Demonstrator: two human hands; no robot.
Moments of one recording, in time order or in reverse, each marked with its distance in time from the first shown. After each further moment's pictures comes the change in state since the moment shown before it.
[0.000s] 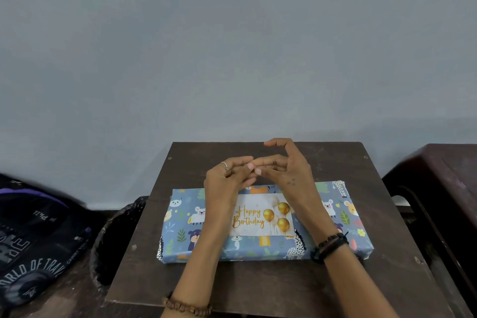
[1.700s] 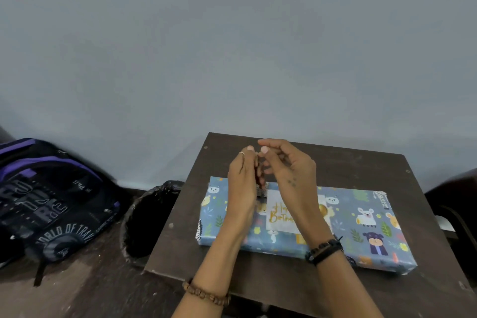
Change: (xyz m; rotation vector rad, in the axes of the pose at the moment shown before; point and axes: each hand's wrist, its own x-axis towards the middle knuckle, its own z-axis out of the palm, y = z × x) left_hand -0.006 0.009 -0.021 0.011 0.138 0.113; right_hand -0.006 -0.021 0.068 -0.057 0.081 -0.093
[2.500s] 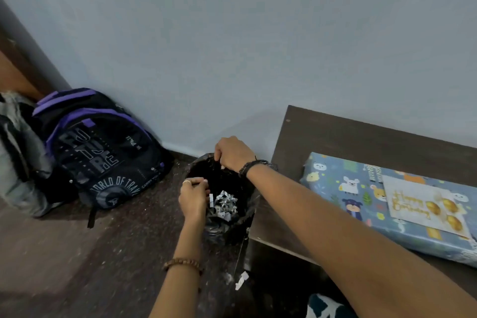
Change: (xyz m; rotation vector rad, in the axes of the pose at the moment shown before) left_hand 0.030 -0.109 -0.271 0.254 0.553 -0.493; right_hand 0.011 0.069 0.264 -0.943 -0.846 0.029
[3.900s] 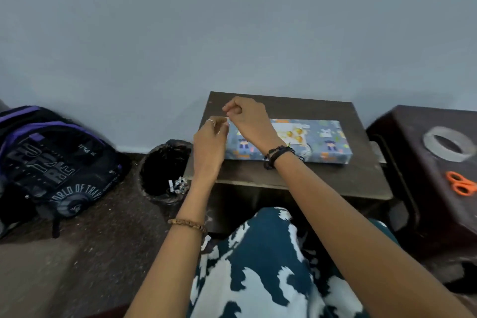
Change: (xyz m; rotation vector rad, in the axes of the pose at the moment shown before) left_hand -0.217 0.083 0.035 0.234 -0.372 0.735; right_hand -0.228 0.036 -0.107 0.506 0.580 0.100
